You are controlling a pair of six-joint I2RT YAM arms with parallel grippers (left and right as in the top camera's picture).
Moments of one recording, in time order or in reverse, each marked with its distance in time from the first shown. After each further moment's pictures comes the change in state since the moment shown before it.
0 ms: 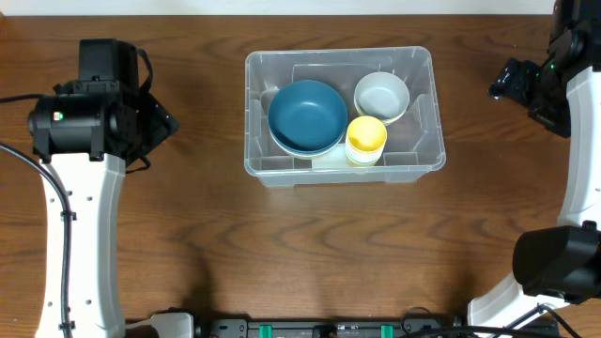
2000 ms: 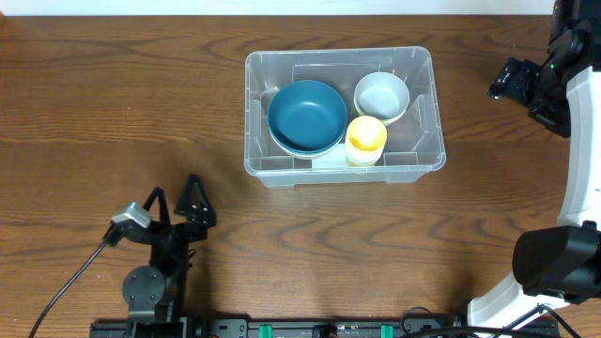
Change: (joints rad) left arm -0.043 -1.403 -1.597 1.401 0.266 0.049; right arm 0.000 0.000 0.002 0.000 0.003 0.000
